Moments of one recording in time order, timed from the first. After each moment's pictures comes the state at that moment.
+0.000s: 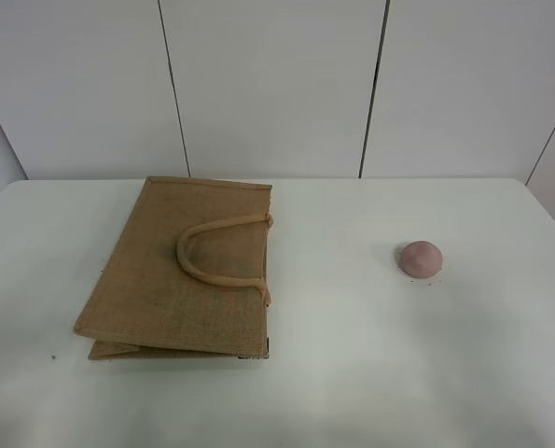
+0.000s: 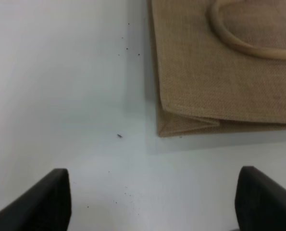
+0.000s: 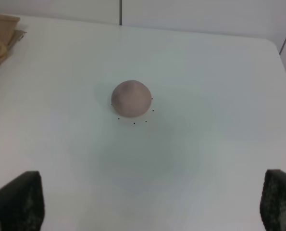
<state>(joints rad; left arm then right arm) 0.01 0.00 -0.50 -0.01 1.05 0.02 0.02 -0.01 -0.50 0.06 1.03 -0.07</state>
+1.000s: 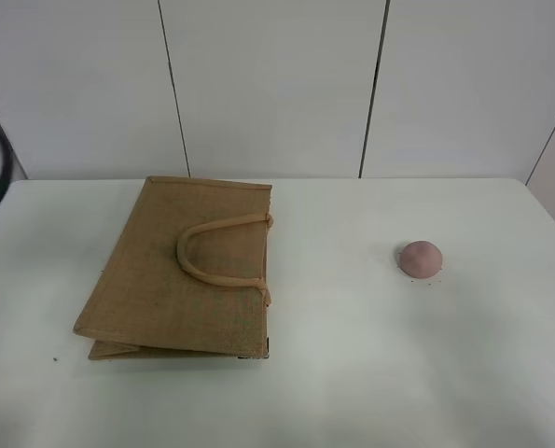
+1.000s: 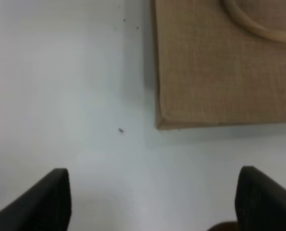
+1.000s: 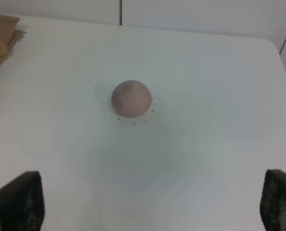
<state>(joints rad) 0.01 0.76 -0.87 -0.01 1.03 0.02 0.02 -0.01 -0.50 0.06 1.03 -0.07</state>
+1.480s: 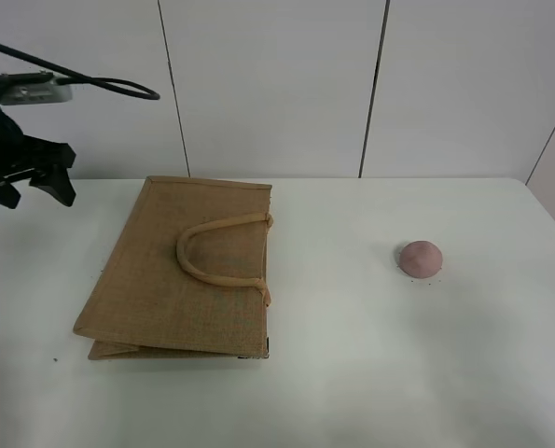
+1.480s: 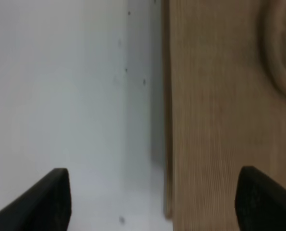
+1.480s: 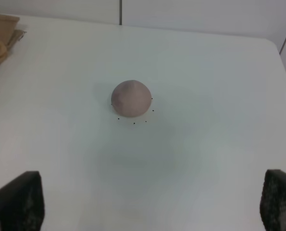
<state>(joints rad) 0.01 1.59 -1.32 -0.01 0.92 0.02 0.02 -0.01 -0.50 0.06 1.03 -0.07</state>
